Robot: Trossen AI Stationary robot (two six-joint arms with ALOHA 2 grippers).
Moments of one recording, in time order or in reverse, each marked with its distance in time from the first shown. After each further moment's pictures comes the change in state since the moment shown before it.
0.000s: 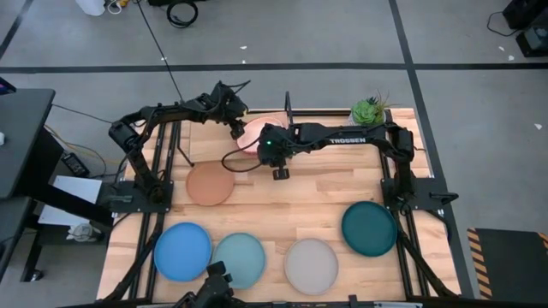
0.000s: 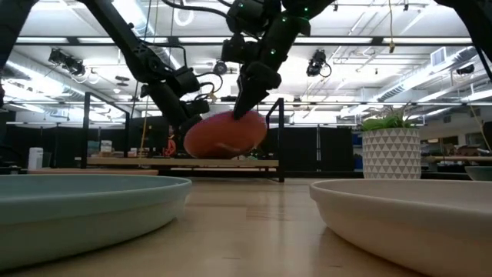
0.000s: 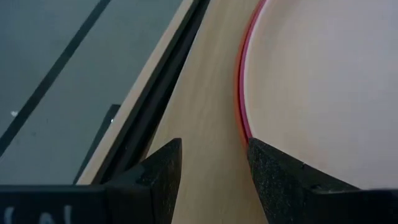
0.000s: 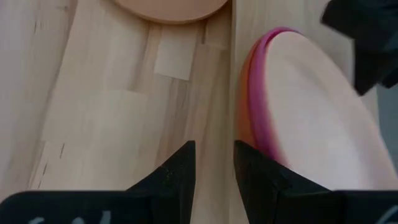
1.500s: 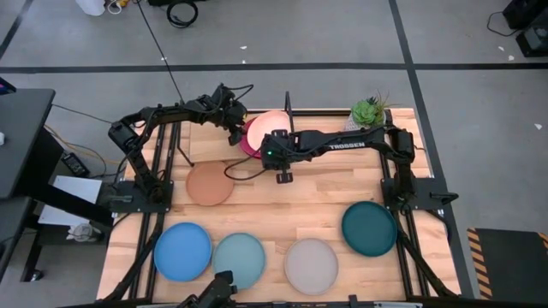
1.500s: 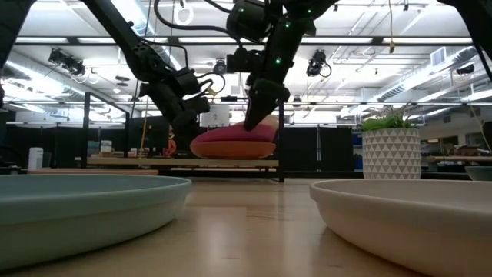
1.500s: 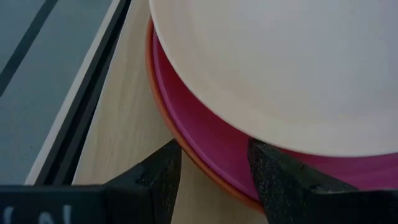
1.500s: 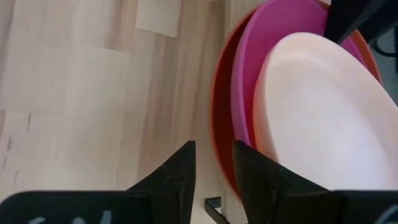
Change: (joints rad) left arm -0.025 -0.010 -0.002 -0.085 0.161 0.101; right arm 0.029 0.002 -0.061 -0.025 0.198 0.037
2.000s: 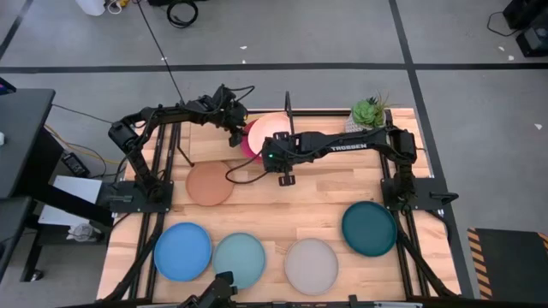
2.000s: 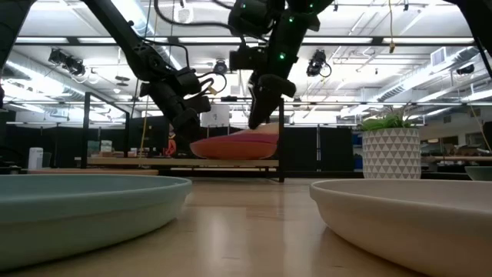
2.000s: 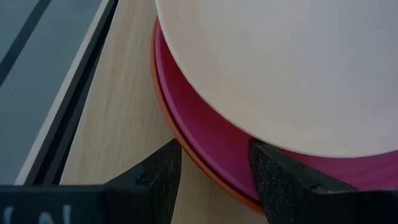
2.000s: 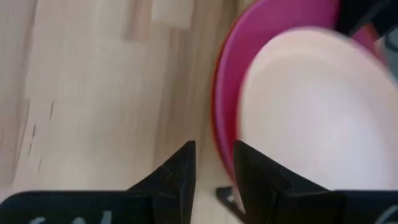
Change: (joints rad) left arm -0.008 0.000 0.000 -0.003 0.013 0.004; right arm 0.032 -0.015 0.001 -0.063 -0.025 0.031
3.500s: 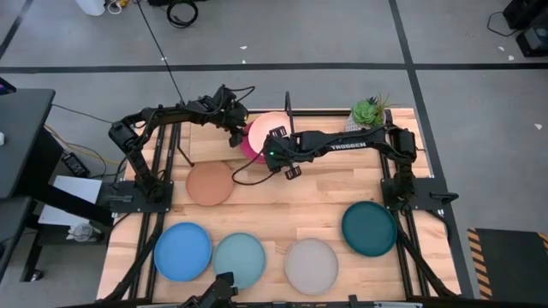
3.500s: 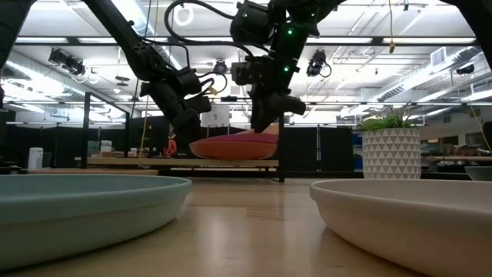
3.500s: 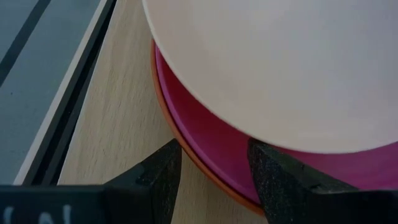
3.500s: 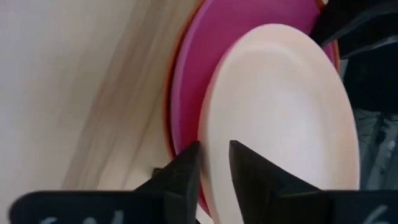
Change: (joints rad) left arm -0.005 0.000 0.000 -0.002 -0.007 -0.003; right arm -0.028 0.000 -0.046 0.072 0.135 -0.346
